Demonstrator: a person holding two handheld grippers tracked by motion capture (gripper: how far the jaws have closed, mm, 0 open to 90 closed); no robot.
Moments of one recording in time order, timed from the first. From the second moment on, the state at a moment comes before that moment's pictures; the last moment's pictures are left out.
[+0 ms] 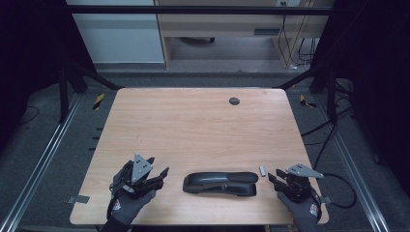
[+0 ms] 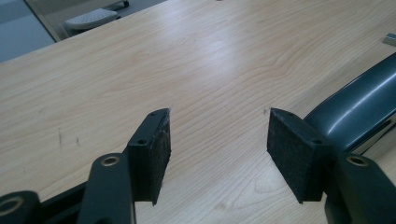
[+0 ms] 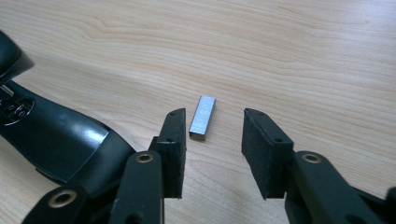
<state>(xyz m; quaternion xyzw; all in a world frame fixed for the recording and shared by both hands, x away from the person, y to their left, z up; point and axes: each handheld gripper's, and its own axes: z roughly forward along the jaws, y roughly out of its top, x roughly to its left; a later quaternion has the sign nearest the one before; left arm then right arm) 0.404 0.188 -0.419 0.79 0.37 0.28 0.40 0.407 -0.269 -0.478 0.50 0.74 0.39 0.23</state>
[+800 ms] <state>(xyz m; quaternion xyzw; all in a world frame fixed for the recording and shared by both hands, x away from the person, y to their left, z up) 0.386 0.118 -0.390 0.84 0.26 0.29 0.38 0.407 -0.269 -0.476 0.51 0.73 0.39 0.23</state>
